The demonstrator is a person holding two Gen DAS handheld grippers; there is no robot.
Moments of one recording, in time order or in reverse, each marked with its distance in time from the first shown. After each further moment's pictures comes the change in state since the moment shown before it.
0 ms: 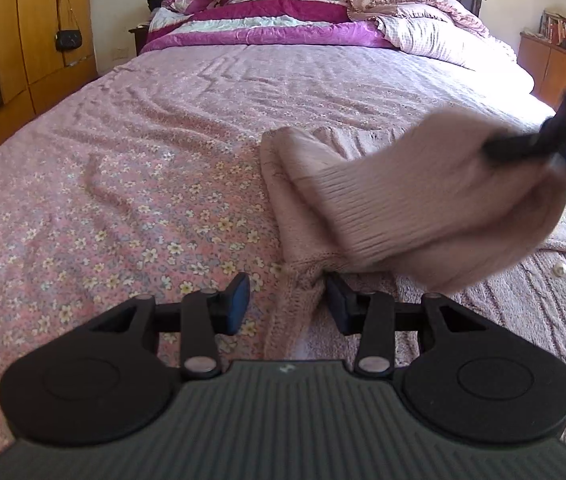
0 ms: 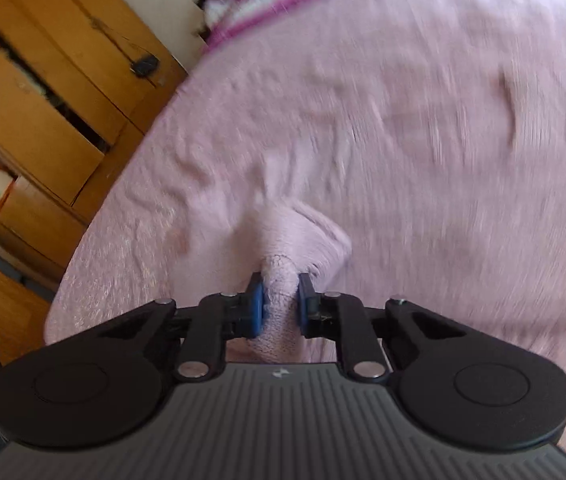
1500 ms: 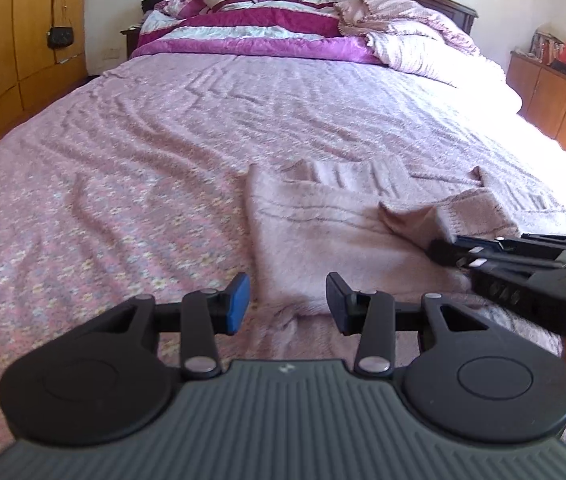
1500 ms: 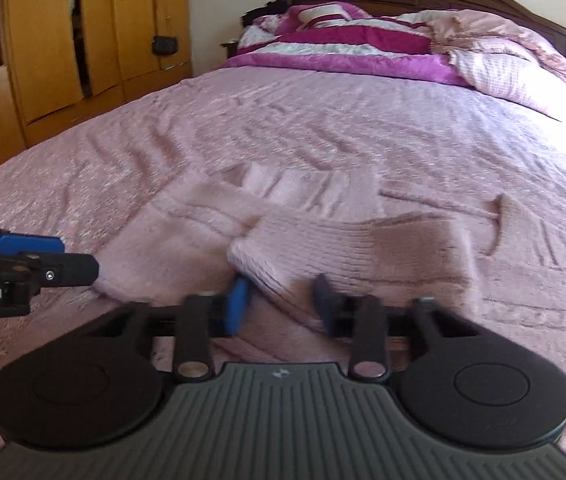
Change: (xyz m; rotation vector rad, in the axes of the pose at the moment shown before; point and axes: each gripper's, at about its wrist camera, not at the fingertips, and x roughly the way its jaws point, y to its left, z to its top) left arm -0.011 -0.004 0.025 -0.037 -0.022 -0.066; right arm 0.038 0.014 -0.050 -0.370 -0.113 -0.207
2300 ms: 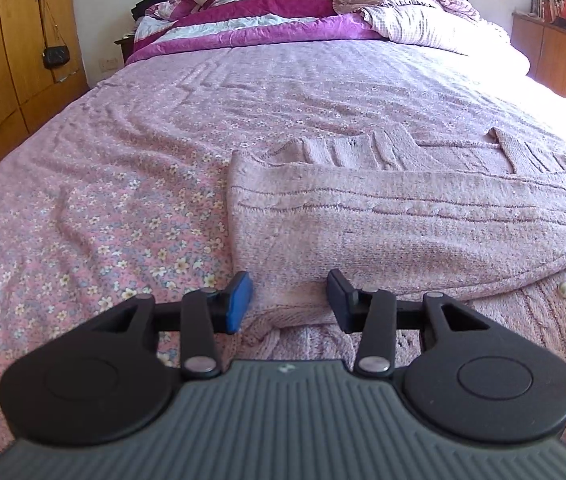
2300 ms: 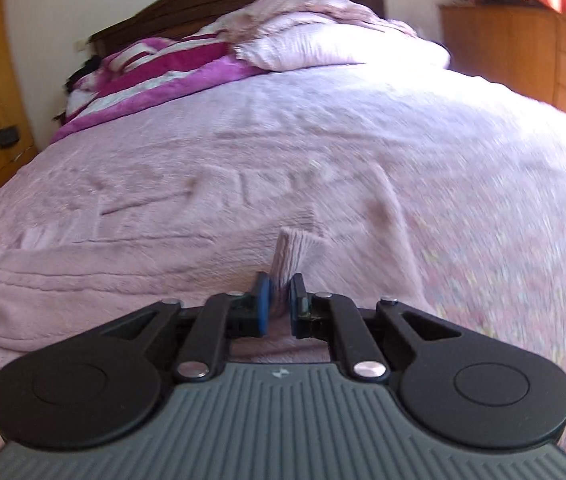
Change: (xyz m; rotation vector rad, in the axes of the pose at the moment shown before) left arm 0.034 -0.022 -0.005 0.107 0.035 0.086; right arm -0.082 -0.173 -0.072 0.409 -0.085 -0.358
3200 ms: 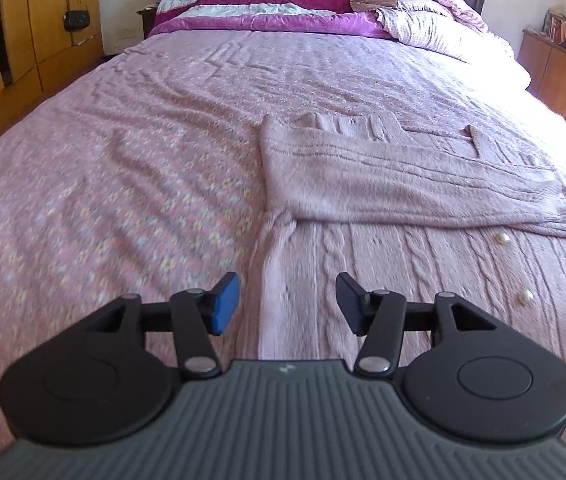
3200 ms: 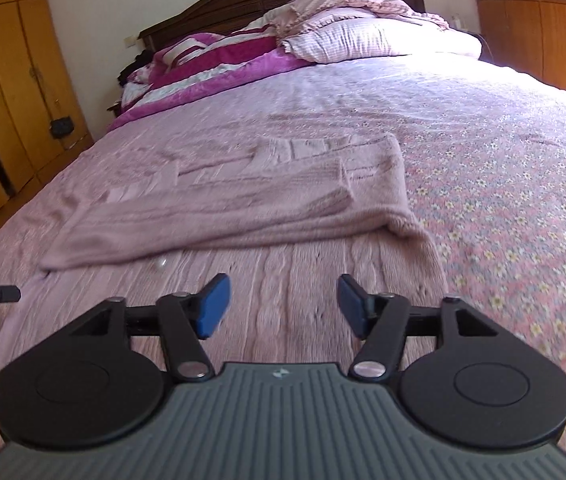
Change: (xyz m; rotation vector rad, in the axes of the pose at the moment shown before) left arm -0.099 0.018 -0.043 -0.116 0.052 -0.029; right arm -0.121 -0.010 -0.049 -0.060 0.043 0.163
